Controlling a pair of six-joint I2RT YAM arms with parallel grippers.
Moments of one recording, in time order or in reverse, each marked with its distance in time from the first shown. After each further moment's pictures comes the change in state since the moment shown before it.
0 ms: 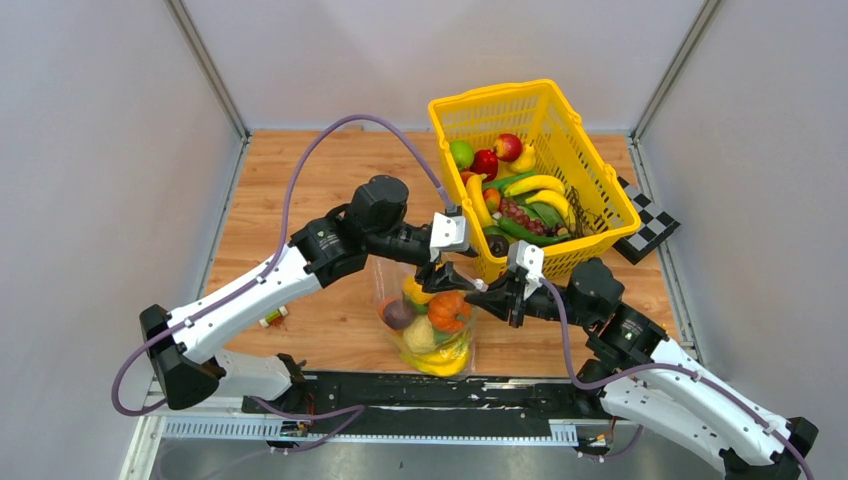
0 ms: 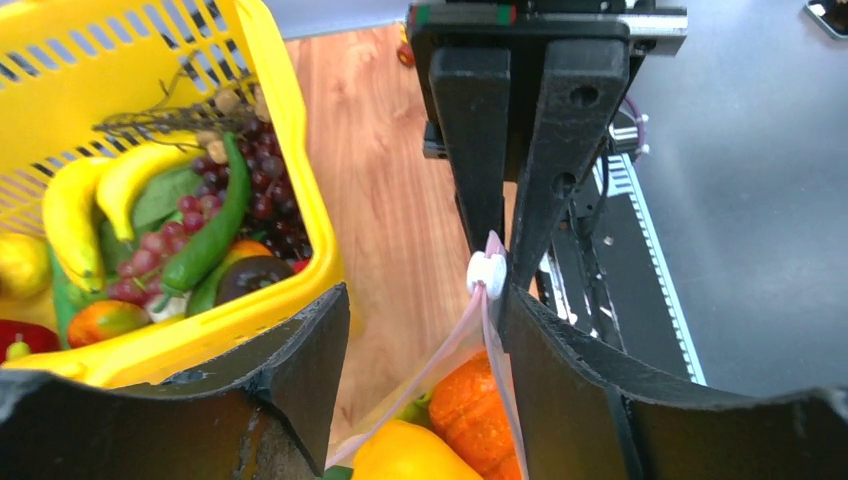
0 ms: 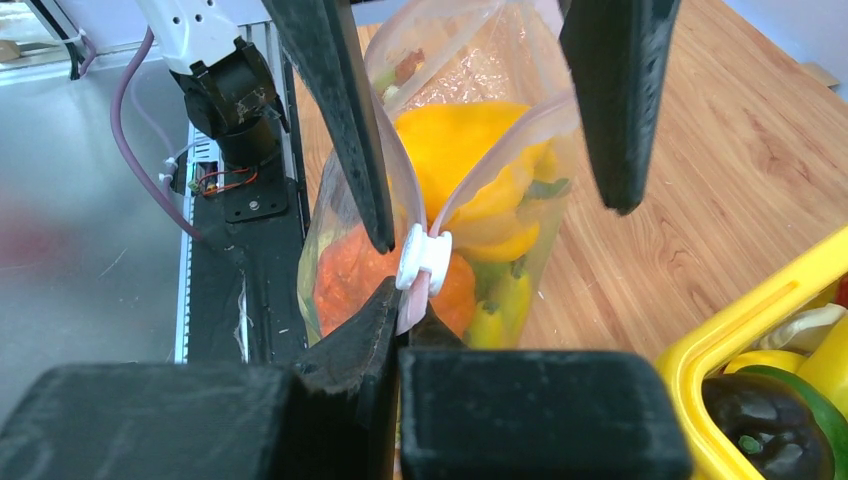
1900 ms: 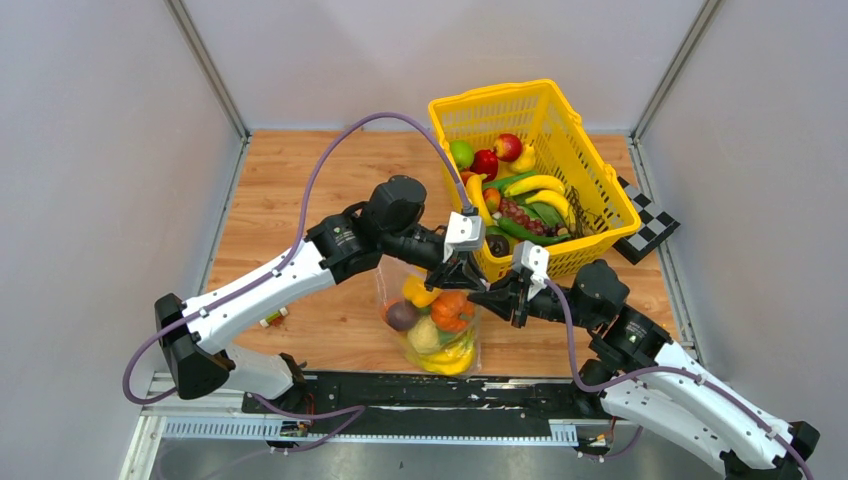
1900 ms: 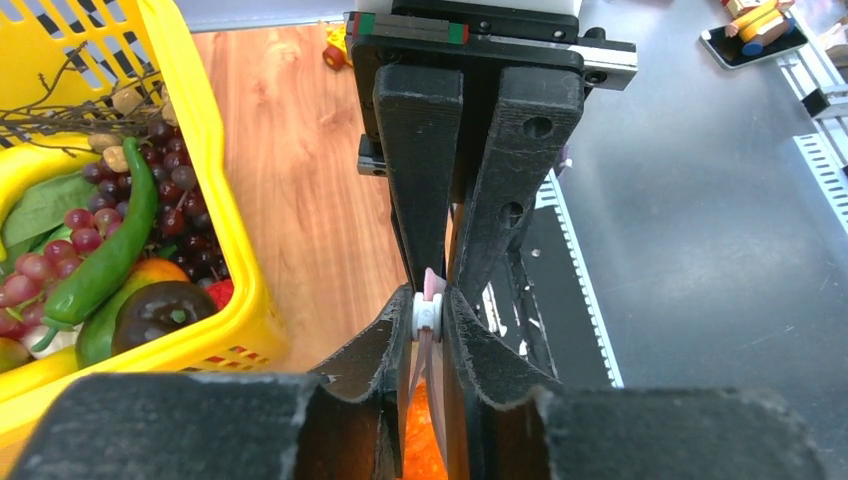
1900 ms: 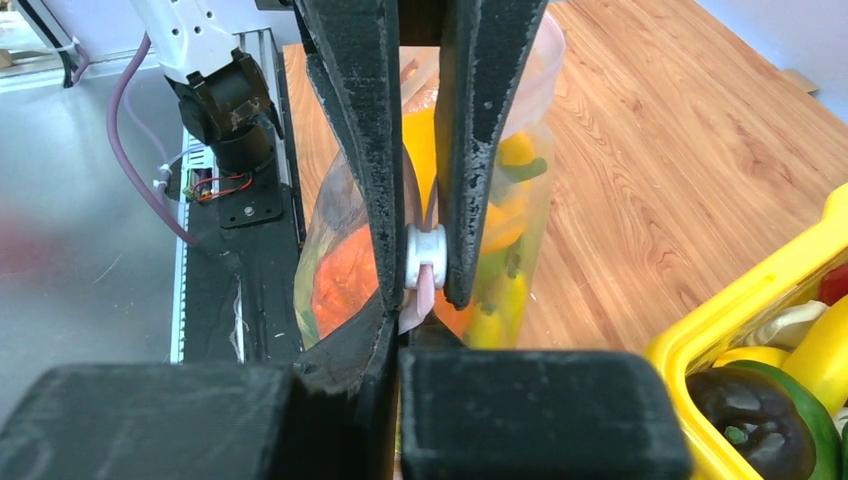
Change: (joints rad) left arm -0.032 0.079 0.052 -0.040 0.078 -0.106; right arm -0.002 -0.026 0.000 -0.007 0.009 0.000
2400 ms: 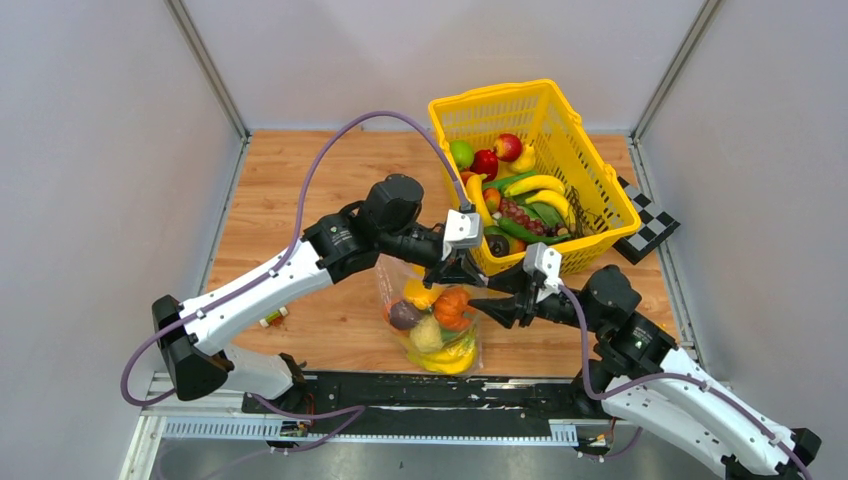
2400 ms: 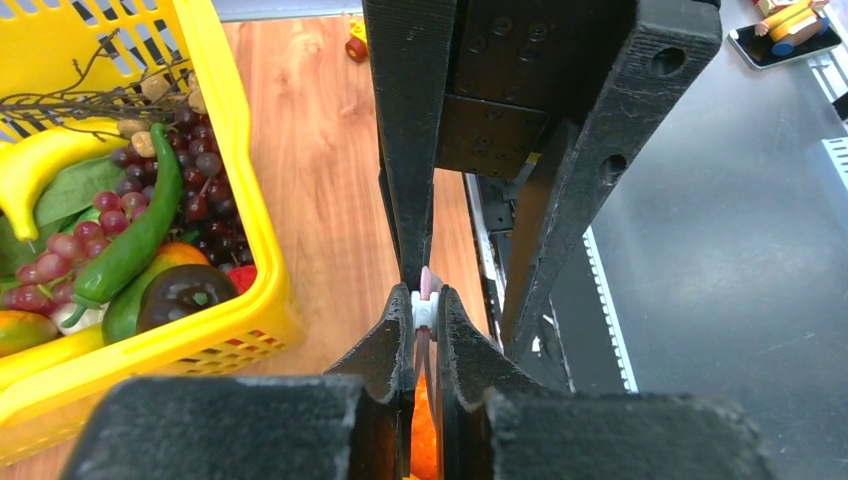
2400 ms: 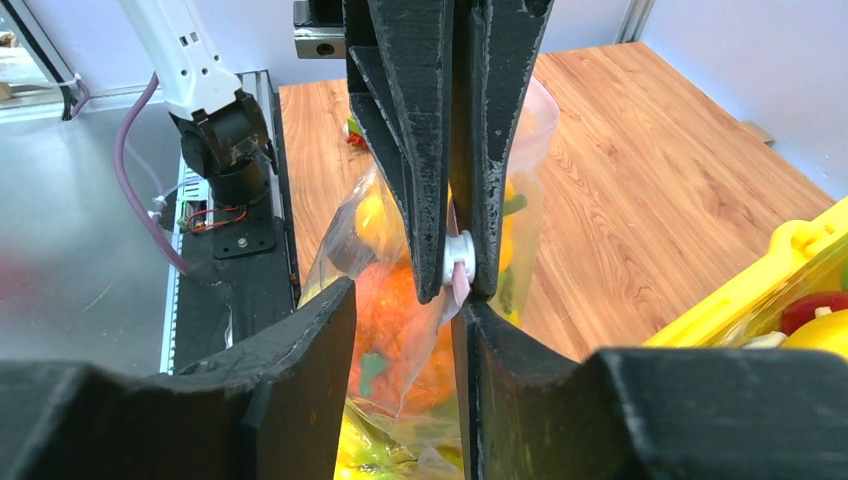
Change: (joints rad) left arm -0.003 -0.010 0.004 -0.016 -0.042 0.005; right arm 0.000 -0.048 -0.019 0.059 0.021 0.005
